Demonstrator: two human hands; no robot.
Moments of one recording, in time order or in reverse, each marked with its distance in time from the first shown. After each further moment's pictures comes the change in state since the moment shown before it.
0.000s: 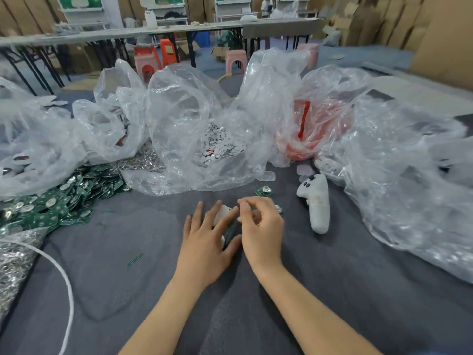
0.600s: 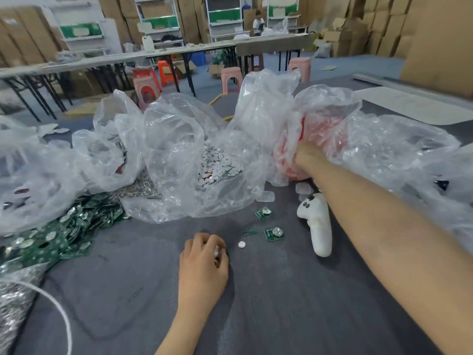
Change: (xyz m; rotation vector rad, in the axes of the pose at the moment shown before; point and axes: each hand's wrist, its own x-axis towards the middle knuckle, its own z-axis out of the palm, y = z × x) left_hand 0.011 0.005 -0.001 -0.153 0.257 -0.138; right_hand 0.265 0.044 -0.043 -1.053 -0.313 0.244
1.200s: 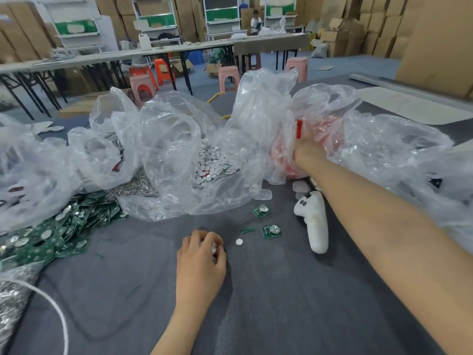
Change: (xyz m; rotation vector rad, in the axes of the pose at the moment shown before) left_hand -0.001 0.000 0.000 0.000 0.006 -0.015; right_hand -0.002 0.008 0.001 -0.017 0.143 -0.095
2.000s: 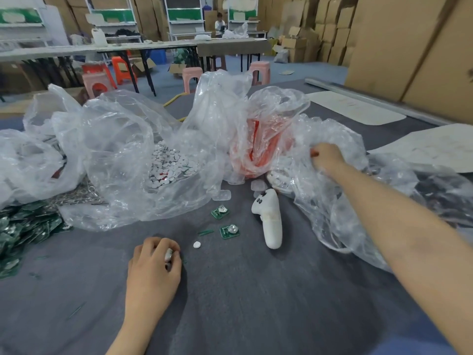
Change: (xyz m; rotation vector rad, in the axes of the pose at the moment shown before) left_hand 0.001 -0.005 0.003 0.005 -0.010 -0.011; right_hand -0.025 0.140 -0.049 0.074 0.017 0.145
